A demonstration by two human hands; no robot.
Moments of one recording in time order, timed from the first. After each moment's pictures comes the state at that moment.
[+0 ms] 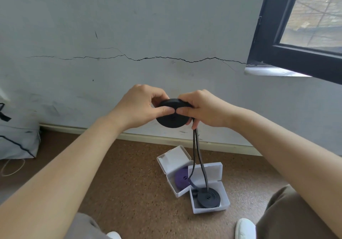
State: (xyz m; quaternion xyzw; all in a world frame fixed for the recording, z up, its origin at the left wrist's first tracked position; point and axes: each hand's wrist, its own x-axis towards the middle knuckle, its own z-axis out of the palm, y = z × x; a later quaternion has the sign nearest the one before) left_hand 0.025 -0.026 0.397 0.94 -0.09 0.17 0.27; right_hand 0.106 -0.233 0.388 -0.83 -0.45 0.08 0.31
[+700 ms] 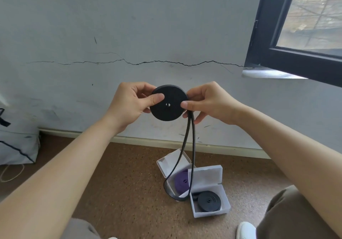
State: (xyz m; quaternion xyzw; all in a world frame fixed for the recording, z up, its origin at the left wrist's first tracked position) left_hand 0.030 -0.019 0.394 0.83 -0.02 0.21 0.52; right_hand 0.120 -0.248 0.391 -0.76 -0.37 0.14 0.52
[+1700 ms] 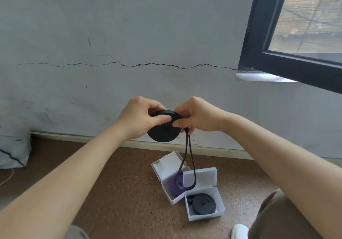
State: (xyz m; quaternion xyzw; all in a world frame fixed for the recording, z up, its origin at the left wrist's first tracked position) left_hand 0.035 -0.037 0.379 0.93 -0.04 0.14 0.35; right_hand 0.126 -0.238 0.376 -0.83 -0.43 0.13 0.34
